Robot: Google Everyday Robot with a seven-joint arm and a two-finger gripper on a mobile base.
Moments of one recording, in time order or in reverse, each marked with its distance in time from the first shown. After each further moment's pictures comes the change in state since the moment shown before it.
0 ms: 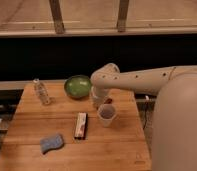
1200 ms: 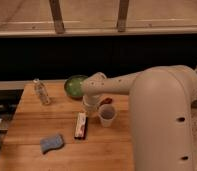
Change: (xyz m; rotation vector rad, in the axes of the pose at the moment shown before) arm 0.019 0.031 0.078 -0.016 0.165 -0.035
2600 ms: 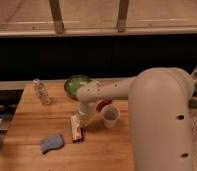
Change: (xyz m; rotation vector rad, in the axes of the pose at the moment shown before) arm 0.043 0.057 0.019 -0.106 0.069 -0.067
